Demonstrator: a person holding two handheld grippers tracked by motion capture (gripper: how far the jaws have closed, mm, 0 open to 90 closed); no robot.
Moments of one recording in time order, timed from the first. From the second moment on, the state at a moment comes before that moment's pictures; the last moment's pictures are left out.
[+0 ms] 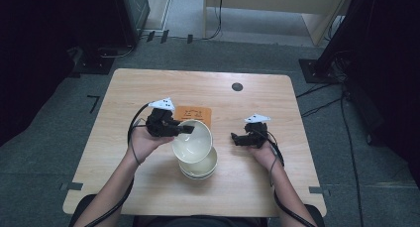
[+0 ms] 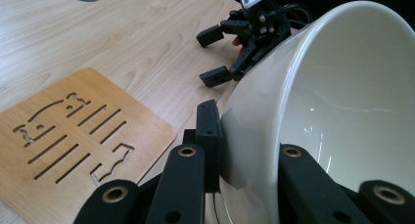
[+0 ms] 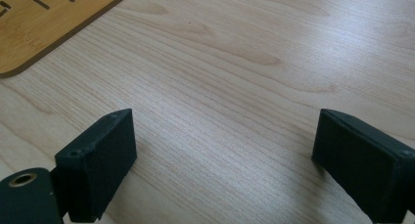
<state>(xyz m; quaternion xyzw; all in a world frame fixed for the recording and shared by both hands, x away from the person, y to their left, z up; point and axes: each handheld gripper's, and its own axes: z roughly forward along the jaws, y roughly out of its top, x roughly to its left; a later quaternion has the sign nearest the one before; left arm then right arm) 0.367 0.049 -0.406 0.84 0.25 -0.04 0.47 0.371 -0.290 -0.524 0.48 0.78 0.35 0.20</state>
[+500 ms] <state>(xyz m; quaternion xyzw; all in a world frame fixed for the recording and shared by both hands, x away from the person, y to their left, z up) 0.373 0.052 -0.397 0.85 0.26 -0.04 0.47 0.372 -0.289 -0.524 0.48 0.78 0.35 0.20</state>
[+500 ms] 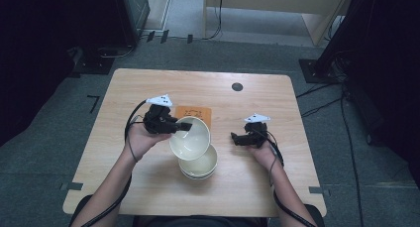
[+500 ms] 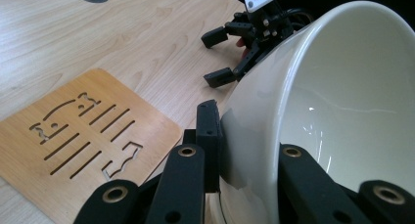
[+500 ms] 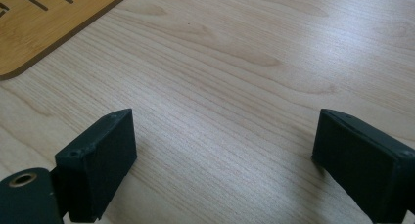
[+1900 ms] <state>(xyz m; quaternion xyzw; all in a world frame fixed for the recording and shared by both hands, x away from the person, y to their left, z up) 0.407 0.059 -0.387 0.83 0.27 -0.03 0.48 0.371 -0.288 -0.524 0.48 0.78 0.35 0.20</state>
